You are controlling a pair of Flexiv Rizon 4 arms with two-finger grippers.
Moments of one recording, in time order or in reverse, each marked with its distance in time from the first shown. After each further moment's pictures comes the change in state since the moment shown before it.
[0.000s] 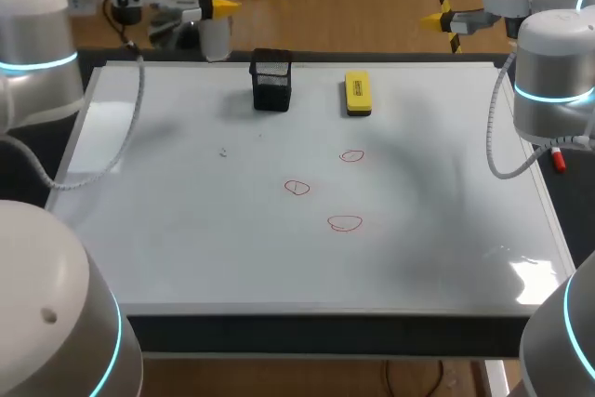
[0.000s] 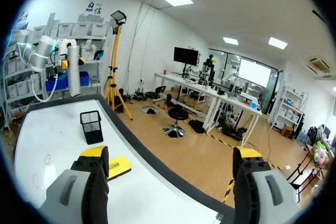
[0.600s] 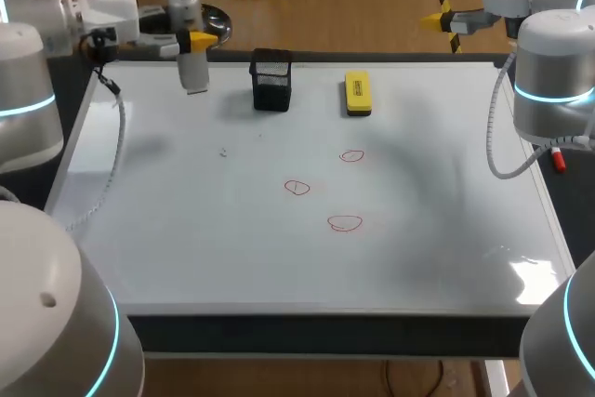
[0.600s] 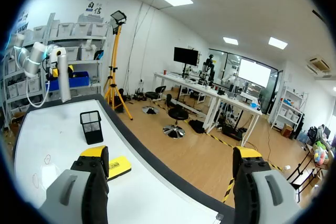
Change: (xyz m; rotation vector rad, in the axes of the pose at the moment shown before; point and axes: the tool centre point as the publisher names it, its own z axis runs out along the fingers) left arm 0.032 0.036 -0.043 -0.002 -0.060 -0.024; right arm 0.000 0.000 0.000 0.000 0.000 0.000
